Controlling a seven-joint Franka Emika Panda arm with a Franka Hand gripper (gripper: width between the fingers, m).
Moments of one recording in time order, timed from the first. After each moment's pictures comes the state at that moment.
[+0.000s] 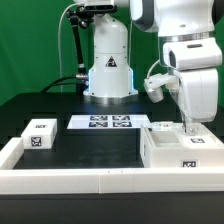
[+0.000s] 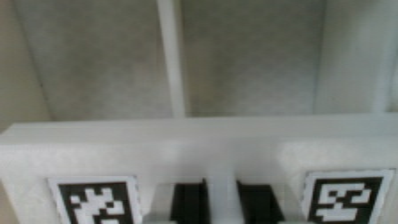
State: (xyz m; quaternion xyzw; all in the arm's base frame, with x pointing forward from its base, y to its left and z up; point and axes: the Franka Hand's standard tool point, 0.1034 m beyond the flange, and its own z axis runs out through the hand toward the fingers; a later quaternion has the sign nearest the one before) arm 0.569 0.106 0.056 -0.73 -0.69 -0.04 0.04
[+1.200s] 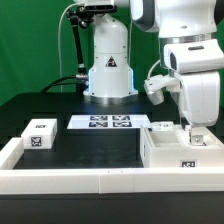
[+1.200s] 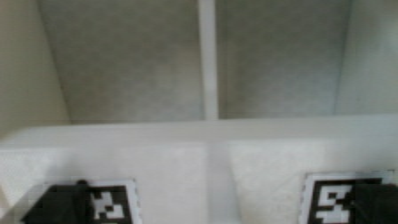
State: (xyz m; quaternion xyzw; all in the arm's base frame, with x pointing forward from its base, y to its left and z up) arm 0.576 0.104 0.055 -0.73 -0.68 -0.04 0.04
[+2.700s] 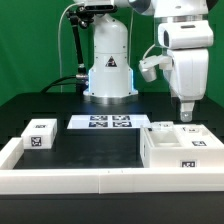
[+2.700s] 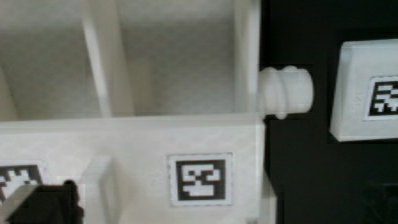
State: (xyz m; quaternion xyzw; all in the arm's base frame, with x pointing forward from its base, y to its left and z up) arm 0.530 0.098 0.084 -0.73 -0.68 -0.02 0.02
